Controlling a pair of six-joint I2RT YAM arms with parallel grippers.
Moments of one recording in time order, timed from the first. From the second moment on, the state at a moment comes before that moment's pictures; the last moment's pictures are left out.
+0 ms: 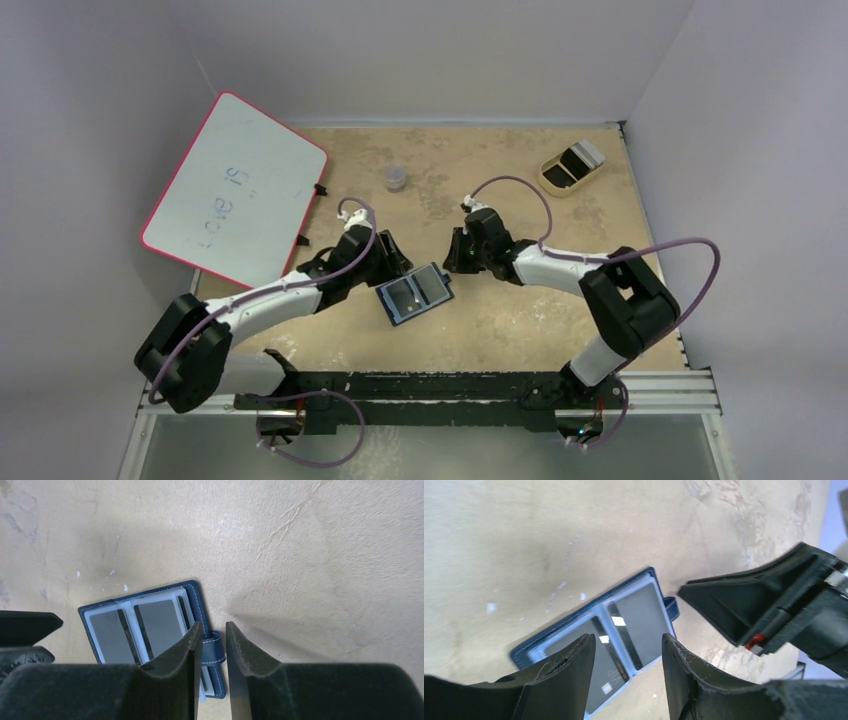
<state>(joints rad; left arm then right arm) -0.69 1.32 0.62 0.03 -0.06 -0.93 0.63 1.64 0.79 0.03 -0.06 0.62</state>
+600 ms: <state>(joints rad) -0.44 1.17 0.51 -0.14 0.02 -0.94 0.89 1.59 0.94 -0.11 0.03 0.61</state>
